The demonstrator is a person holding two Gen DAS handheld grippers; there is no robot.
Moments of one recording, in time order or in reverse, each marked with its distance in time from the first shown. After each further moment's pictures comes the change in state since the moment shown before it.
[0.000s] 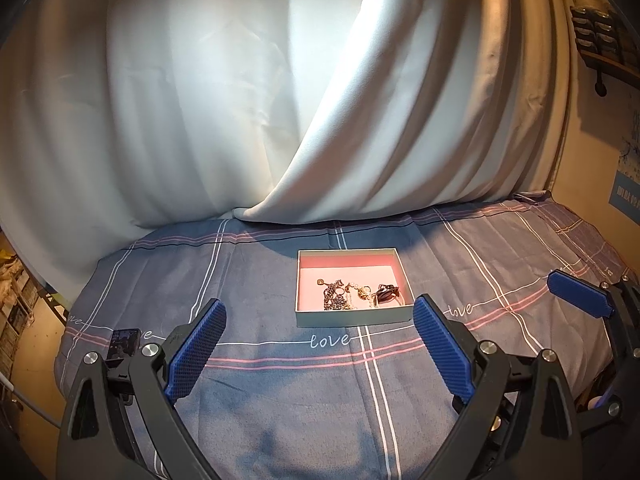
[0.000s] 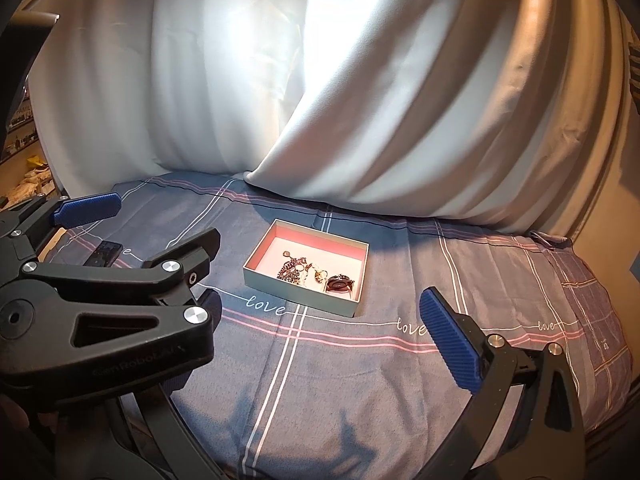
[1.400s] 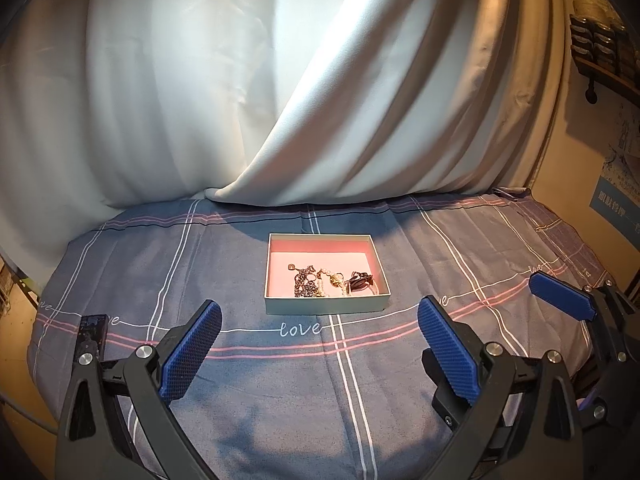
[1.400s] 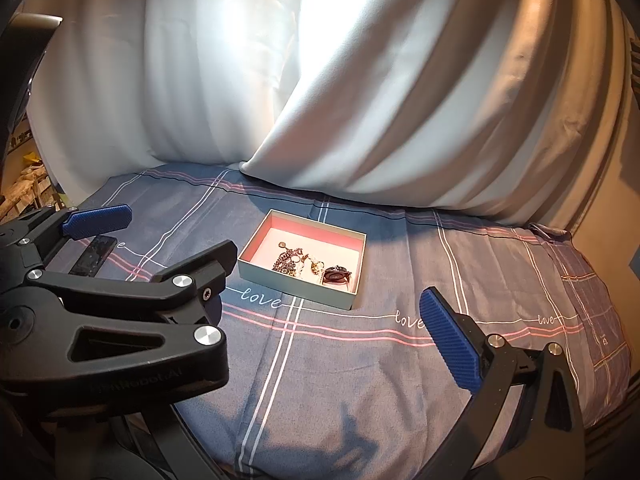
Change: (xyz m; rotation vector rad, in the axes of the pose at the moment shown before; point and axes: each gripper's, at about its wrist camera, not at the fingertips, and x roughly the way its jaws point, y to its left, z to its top) left arm 0.021 0.001 -0.003 -0.039 0.064 -0.117; right arm 0.009 0.000 -0.002 0.006 0.037 -0.013
